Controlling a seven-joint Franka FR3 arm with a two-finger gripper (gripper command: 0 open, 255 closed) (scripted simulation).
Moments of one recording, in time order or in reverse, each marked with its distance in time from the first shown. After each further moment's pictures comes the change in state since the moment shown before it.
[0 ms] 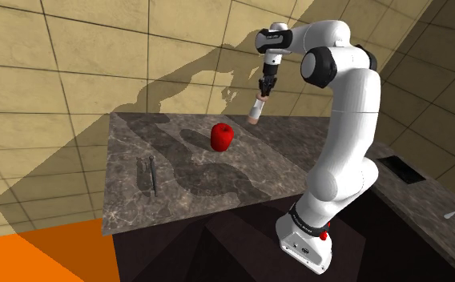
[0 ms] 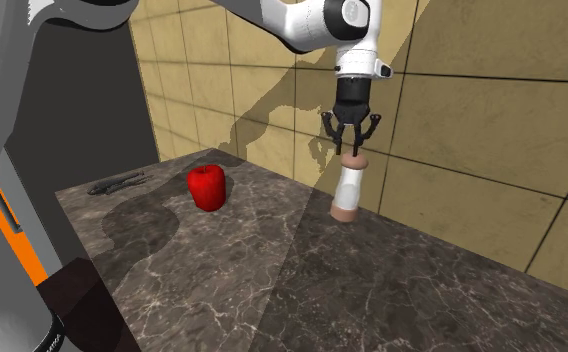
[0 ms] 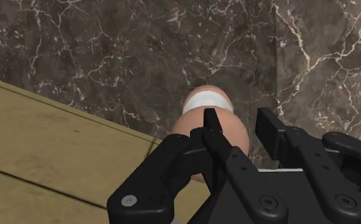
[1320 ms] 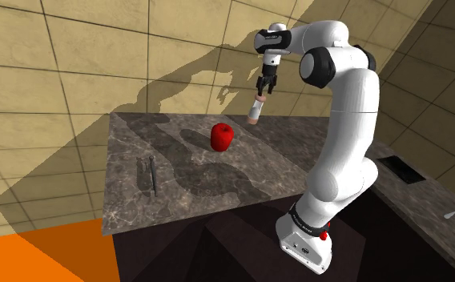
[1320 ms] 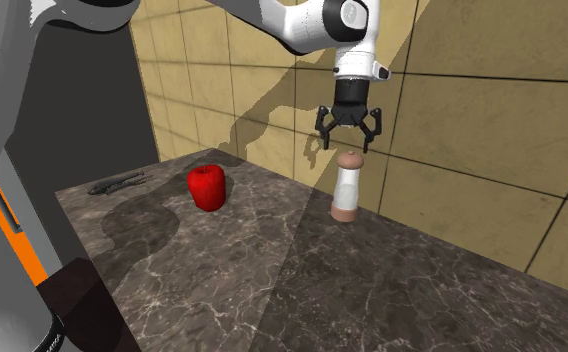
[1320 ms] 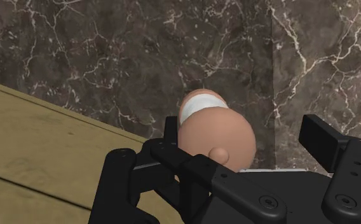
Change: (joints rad) arm 0.015 0.008 -0.013 0.002 0.007 -0.011 -0.004
